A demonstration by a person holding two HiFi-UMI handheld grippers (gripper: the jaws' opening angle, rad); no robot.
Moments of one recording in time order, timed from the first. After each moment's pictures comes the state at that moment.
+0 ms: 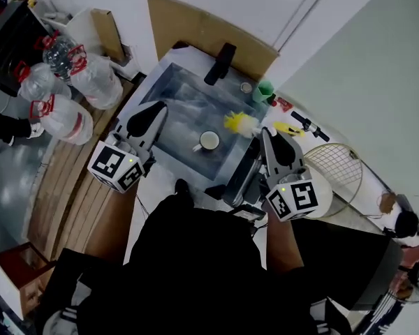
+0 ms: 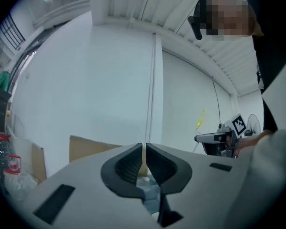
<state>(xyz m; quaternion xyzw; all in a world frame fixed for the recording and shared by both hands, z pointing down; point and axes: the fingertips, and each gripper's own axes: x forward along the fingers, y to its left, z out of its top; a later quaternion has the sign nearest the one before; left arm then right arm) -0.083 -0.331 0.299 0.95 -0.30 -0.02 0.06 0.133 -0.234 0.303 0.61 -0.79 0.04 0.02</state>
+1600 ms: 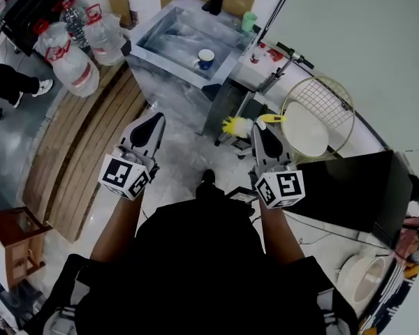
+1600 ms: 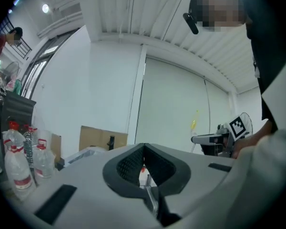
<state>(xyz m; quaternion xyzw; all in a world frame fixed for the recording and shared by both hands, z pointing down) -0.187 0.087 0.297 0.94 -0.33 -0.02 0.06 0.040 0.156 0.308 0.63 -0.77 0.04 0.03</state>
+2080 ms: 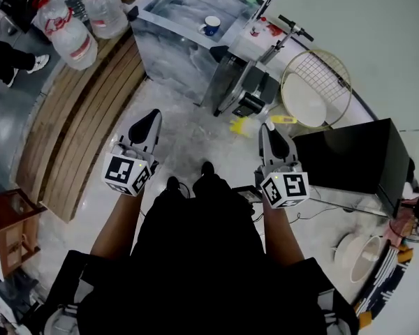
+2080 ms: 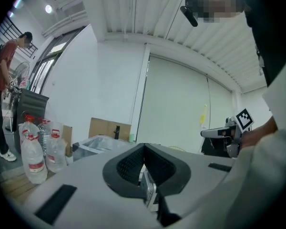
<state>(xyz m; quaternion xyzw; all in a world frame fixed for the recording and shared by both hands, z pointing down) -0.272 0.204 0.341 0.93 -0.36 0.00 0.08 -0.017 0.296 0.327 0.66 -0.75 0.07 0.06</state>
